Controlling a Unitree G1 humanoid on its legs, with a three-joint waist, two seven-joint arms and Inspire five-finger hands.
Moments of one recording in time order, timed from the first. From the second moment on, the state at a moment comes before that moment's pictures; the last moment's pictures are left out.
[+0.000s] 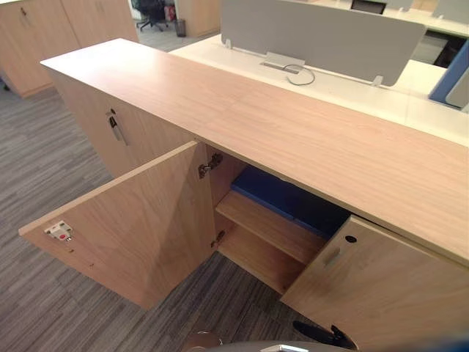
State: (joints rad) left arm 0.31 0.06 0.34 1.05 0.03 0.03 0.07; right arm 0.10 -0.01 -0.32 1.05 0.04 0.03 -0.07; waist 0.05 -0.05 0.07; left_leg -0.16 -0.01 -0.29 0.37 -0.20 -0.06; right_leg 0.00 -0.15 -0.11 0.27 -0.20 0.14
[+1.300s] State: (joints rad) left arm 0.22 0.11 0.48 0.57 -0.11 -0.02 0.12; right arm 0.19 0.03 -0.44 0.98 0.11 0.01 -0.09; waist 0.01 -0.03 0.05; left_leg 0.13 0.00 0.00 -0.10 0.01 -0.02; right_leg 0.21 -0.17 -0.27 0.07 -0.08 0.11
